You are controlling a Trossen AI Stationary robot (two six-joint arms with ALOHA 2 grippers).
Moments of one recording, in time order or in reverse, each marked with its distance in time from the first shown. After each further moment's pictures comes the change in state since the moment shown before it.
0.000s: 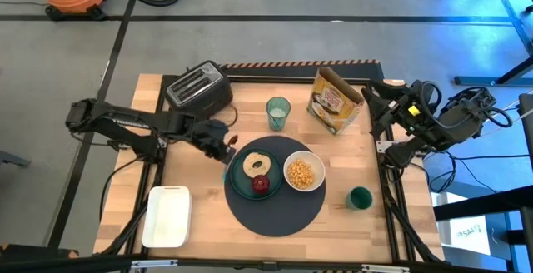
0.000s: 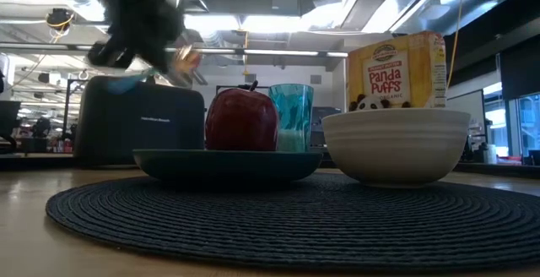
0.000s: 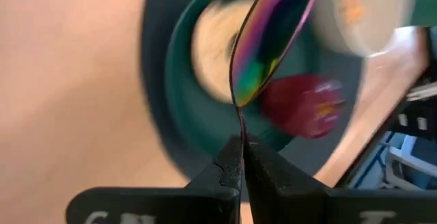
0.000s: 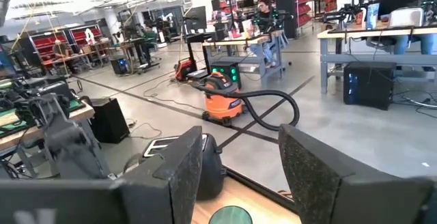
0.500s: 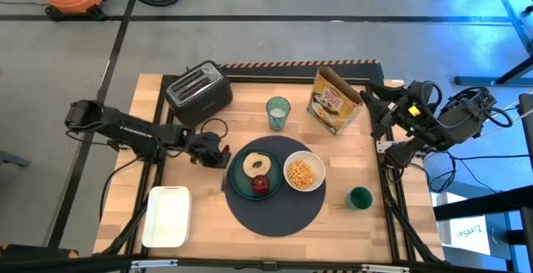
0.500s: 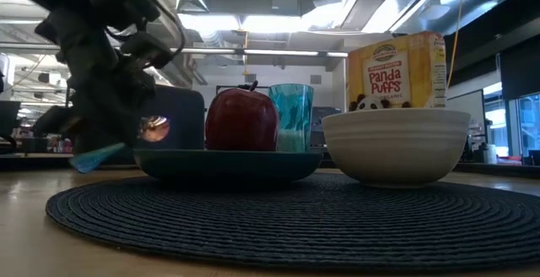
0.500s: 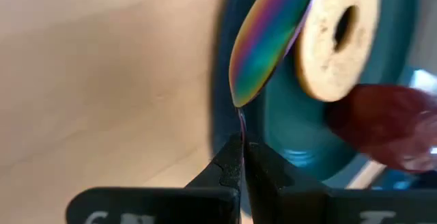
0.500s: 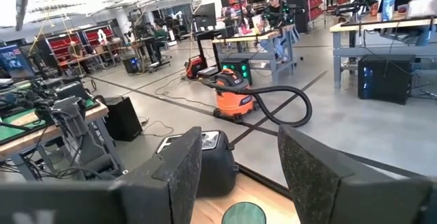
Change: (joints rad) left arm -0.012 -0.007 -0.406 0.411 0.053 -0.290; right arm 0.000 -0.003 0.000 0.000 -0.045 0.034
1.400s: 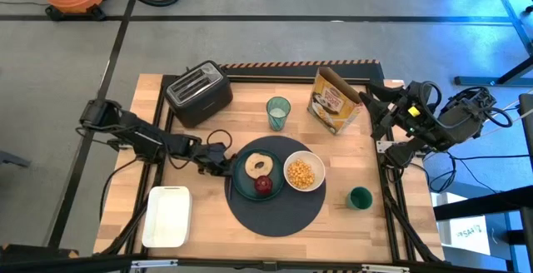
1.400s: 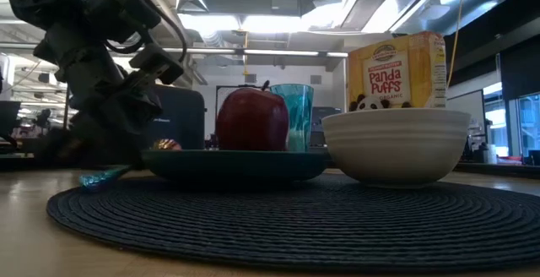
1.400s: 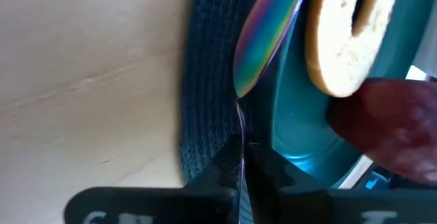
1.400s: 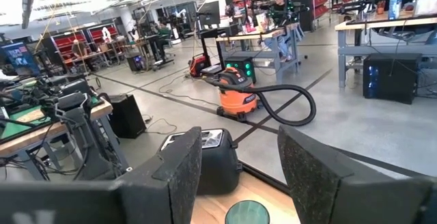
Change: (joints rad) left arm -0.100 0.196 -0.048 0.337 -0.039 -0.163; right arm 0.000 0.000 0.000 0.000 -0.019 0.000
